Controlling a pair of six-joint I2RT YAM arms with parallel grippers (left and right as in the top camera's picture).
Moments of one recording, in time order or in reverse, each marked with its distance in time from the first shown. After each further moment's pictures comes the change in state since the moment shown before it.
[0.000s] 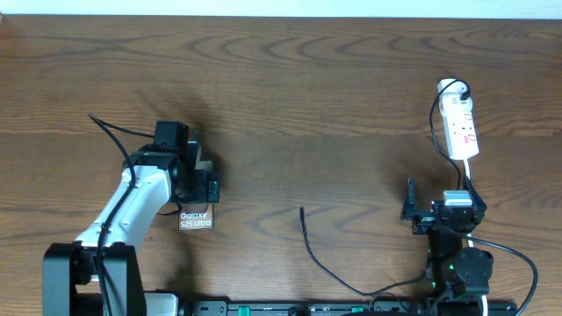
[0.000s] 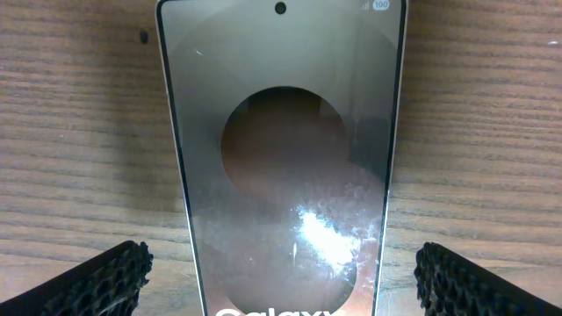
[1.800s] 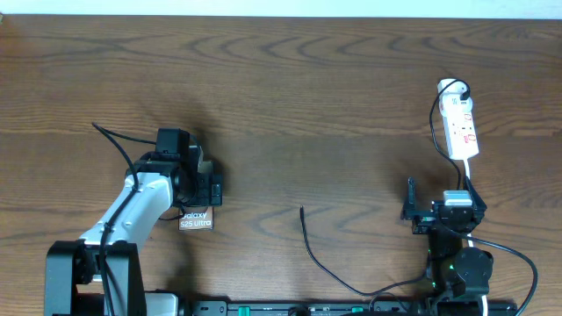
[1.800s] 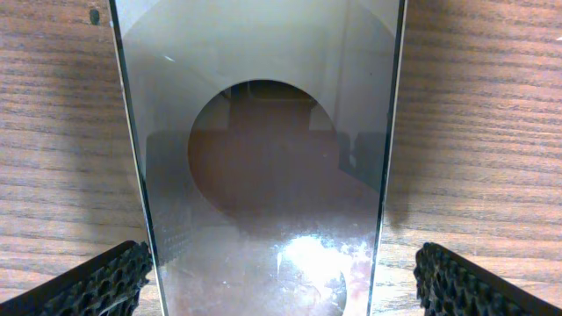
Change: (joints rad) left arm 0.000 0.000 -0.074 0.100 0.042 -0.030; right arm 0.000 0.000 0.000 0.000 0.000 0.000
